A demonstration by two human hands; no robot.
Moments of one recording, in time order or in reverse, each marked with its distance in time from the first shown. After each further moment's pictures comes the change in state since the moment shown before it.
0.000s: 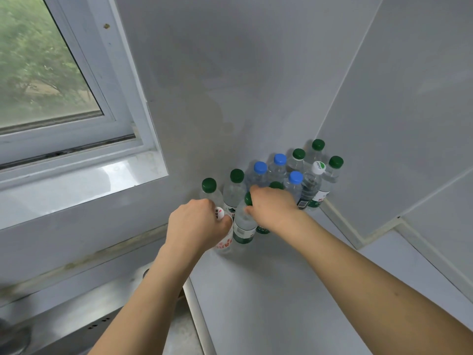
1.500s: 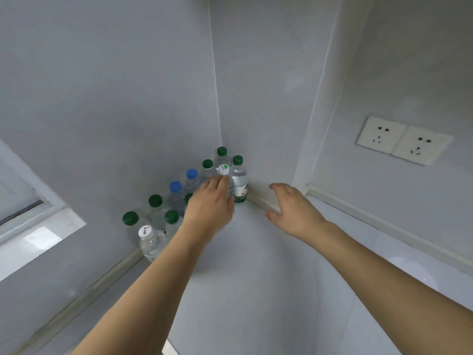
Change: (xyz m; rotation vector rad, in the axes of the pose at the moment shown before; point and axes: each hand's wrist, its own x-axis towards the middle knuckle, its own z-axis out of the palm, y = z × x) left_hand -0.008 0.165 0.004 0.009 0.110 0.675; right_hand -0.174 0.156 0.011 0.440 0.294 0.318
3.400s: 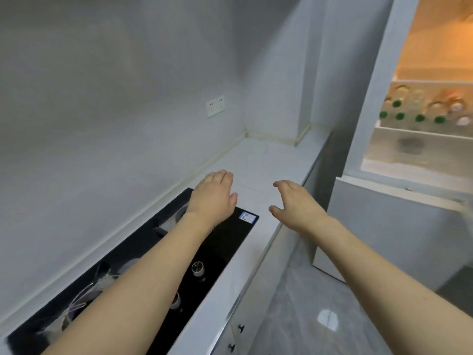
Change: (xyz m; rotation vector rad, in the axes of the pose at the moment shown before) left_hand -0.501 0.892 -0.040 -0.274 -0.107 1.710; right_hand -0.975 0.249 -0.132 -0.087 0.745 1.585
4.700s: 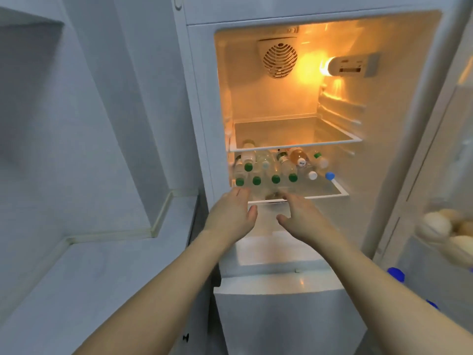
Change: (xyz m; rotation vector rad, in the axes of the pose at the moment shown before) left_hand 0.507 0.408 0.099 -0.450 0.049 0.595; right_hand 0.216 0.488 -0.183 0.004 0.327 0.645
